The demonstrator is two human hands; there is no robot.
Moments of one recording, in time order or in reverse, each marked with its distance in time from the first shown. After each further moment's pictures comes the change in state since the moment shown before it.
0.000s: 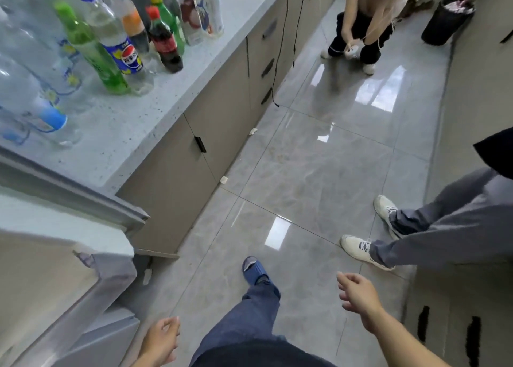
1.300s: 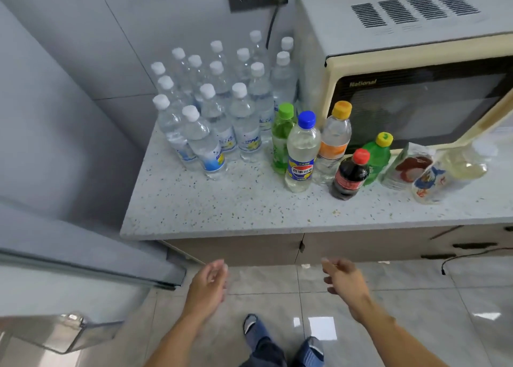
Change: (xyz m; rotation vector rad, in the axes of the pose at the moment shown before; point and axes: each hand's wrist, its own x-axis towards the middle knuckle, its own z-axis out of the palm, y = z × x) left_hand 0.010 0.350 -0.005 -0.777 0.486 0.026; right_hand 0.125 -0.507 0.289 -0.743 -0.783 -0.550
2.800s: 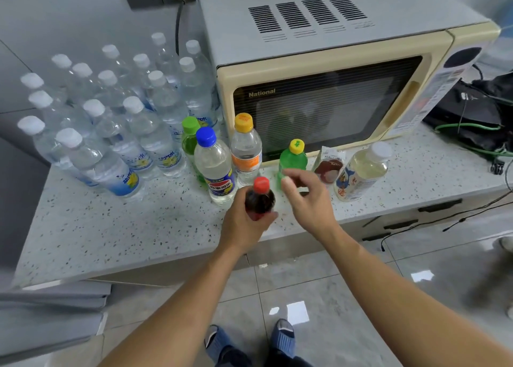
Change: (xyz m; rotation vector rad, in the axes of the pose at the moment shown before) left_hand 0.033 0.194 0.193 0.114 -0.185 0.519; right_hand 0.032 -0.162 -0.097 -0.031 0.239 -0.791
